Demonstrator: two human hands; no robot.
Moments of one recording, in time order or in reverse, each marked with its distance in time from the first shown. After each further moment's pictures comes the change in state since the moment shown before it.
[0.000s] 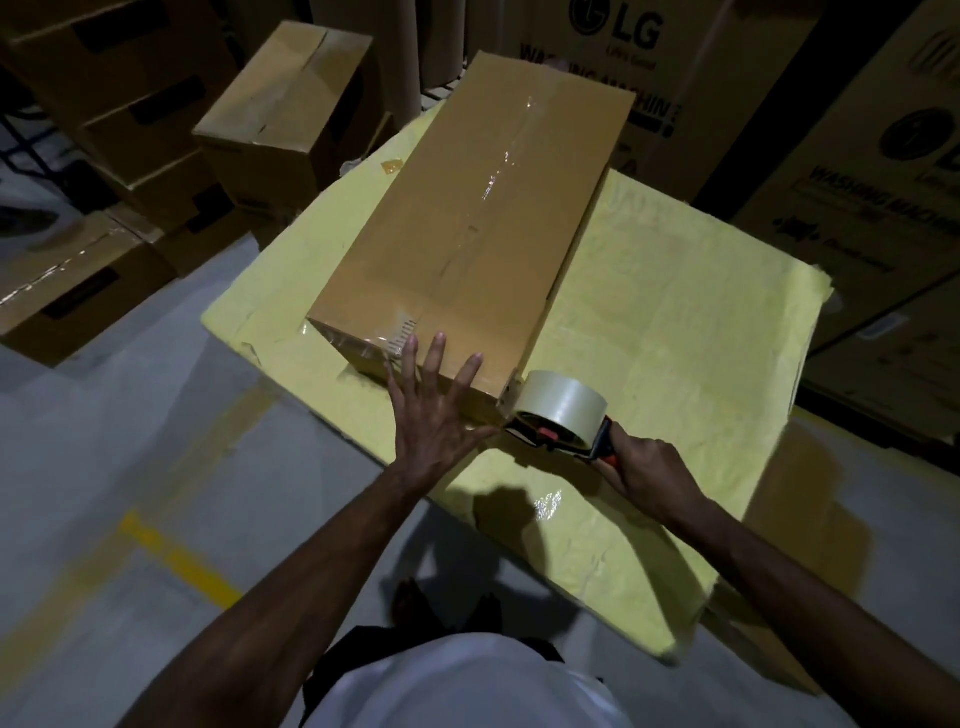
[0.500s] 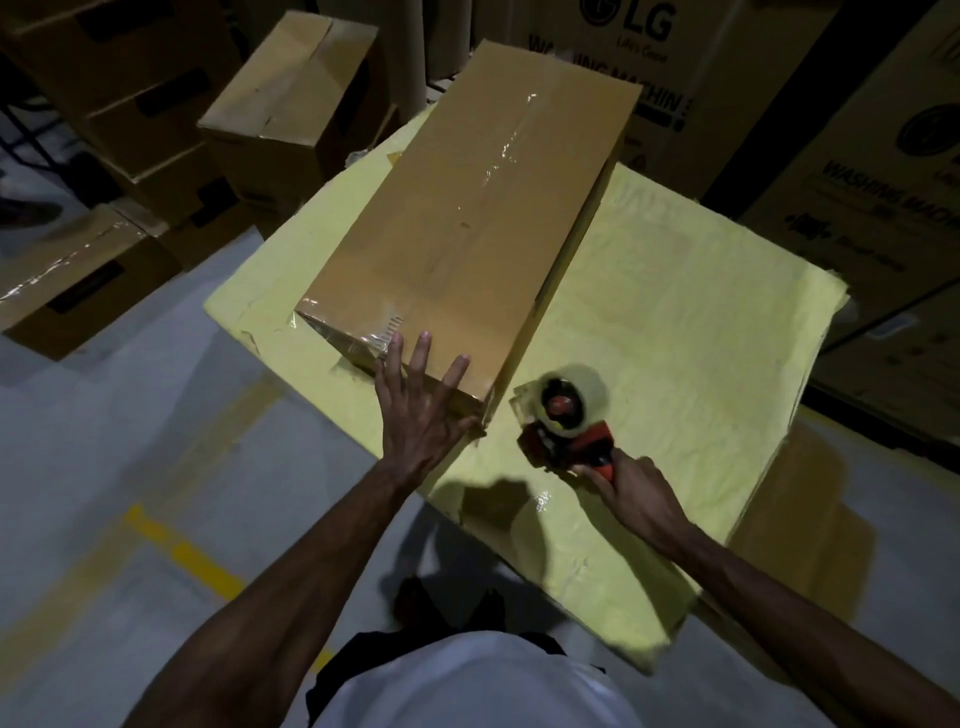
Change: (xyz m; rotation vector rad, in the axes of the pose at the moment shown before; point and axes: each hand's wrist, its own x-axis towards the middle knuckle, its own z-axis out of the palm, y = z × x) left_hand -0.002 -0.031 -0.001 -0.004 0.023 0.029; right_hand -0.007 -0.027 0.025 0.269 -0.105 0.332
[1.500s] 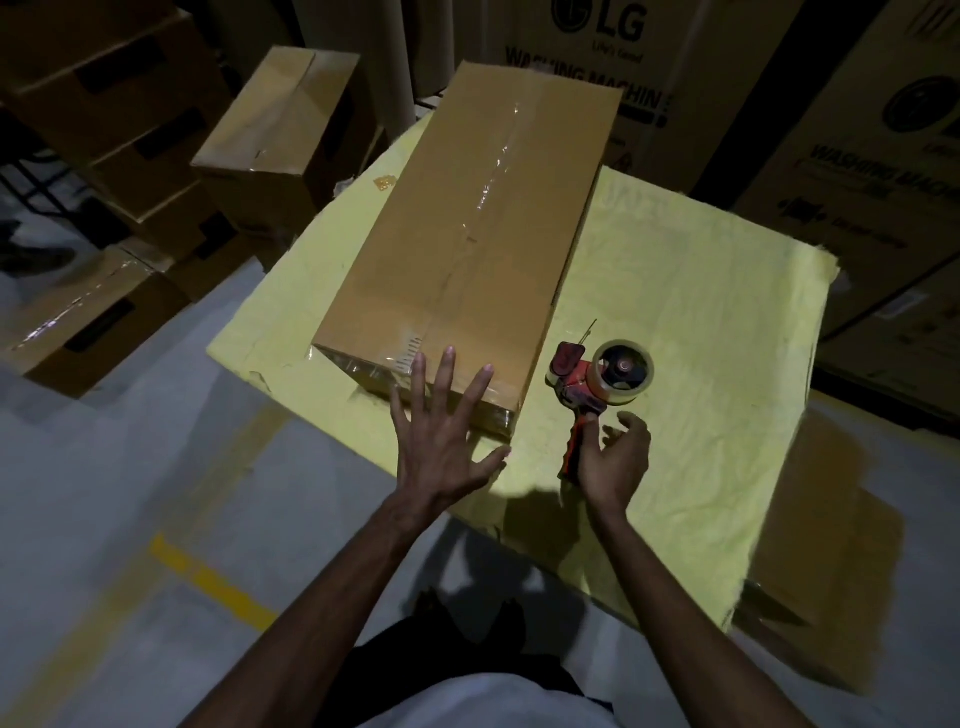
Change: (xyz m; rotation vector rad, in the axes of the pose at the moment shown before) left_hand 0.005 0.054 -0.036 0.046 -0.274 -0.029; right_hand 0.033 -0.051 0.032 0.719 0.620 0.519
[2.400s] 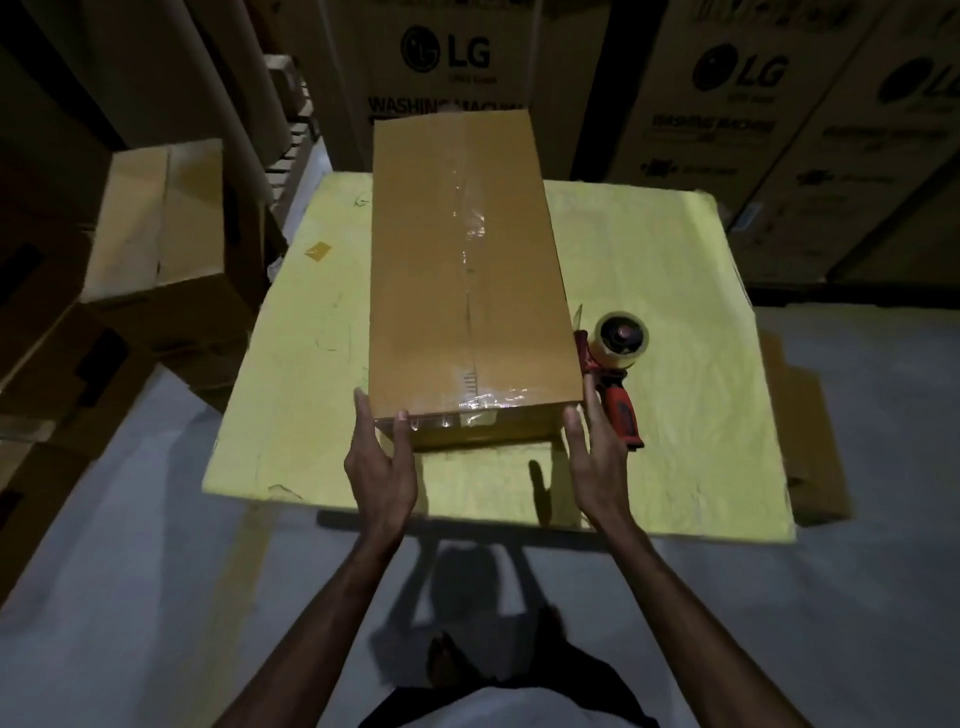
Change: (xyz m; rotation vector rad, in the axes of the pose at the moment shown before) left_hand 0.035 -0.178 -0.037 -0.789 -0.003 -0.310; right_hand -0.137 -0.096 0.067 0.149 -0.036 -0.164
